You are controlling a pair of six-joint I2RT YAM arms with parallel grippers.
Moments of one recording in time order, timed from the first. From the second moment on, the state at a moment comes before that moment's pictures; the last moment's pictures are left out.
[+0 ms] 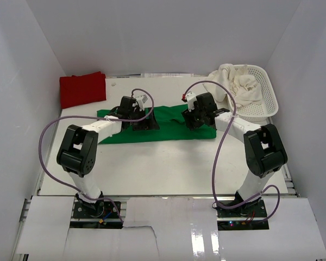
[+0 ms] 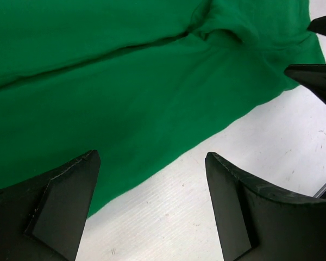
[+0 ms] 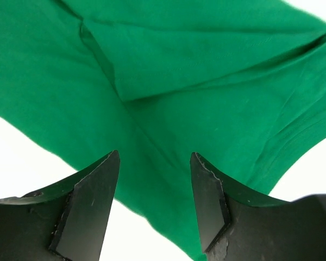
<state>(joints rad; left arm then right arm) -0.37 1.75 1.07 -0.10 0.40 -0.37 0.45 1.74 1.13 -0.21 -0.16 -0.22</state>
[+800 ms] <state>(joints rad) -0.43 1.89 1.23 -0.18 0.33 -0.48 0.54 1.88 1.24 -0.16 -0.12 -0.29</state>
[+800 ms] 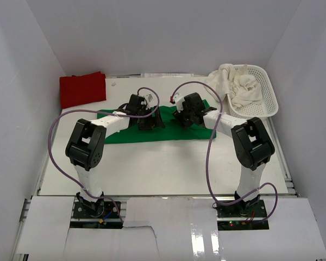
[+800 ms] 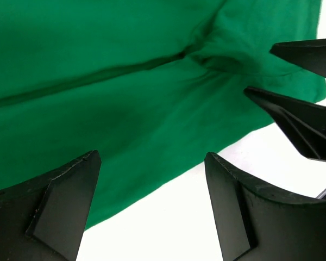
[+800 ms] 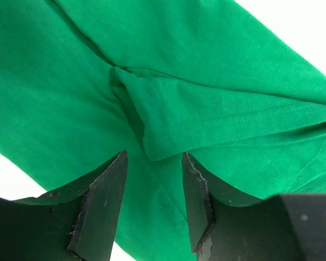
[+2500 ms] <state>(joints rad) -0.35 1.89 1.12 -0.05 0.43 -0.55 0.54 2.21 1.68 -0.14 -0.04 -0.35</state>
